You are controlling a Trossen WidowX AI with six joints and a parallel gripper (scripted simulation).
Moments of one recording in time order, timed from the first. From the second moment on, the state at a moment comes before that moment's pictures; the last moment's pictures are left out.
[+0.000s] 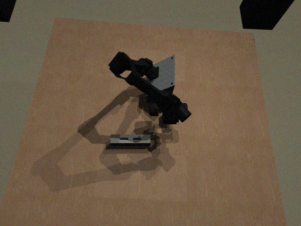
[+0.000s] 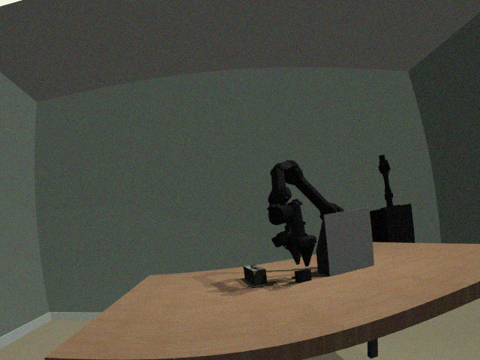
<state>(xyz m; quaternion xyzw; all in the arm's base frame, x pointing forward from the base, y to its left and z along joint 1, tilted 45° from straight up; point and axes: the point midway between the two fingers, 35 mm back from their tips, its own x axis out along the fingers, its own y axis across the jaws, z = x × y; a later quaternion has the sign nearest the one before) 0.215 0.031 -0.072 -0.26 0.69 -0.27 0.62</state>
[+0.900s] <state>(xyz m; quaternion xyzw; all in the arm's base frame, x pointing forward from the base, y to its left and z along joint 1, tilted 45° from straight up) 0.216 0.002 -0.101 -0.26 0.69 -0.27 0.62</state>
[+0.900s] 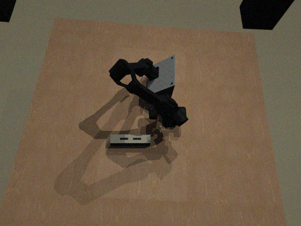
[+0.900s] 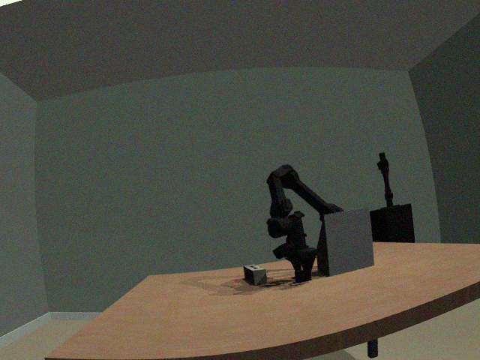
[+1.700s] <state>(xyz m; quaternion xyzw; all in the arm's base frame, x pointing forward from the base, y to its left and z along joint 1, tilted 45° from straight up) 0.214 -0.002 -0.105 -0.27 0.69 -0.27 0.62</state>
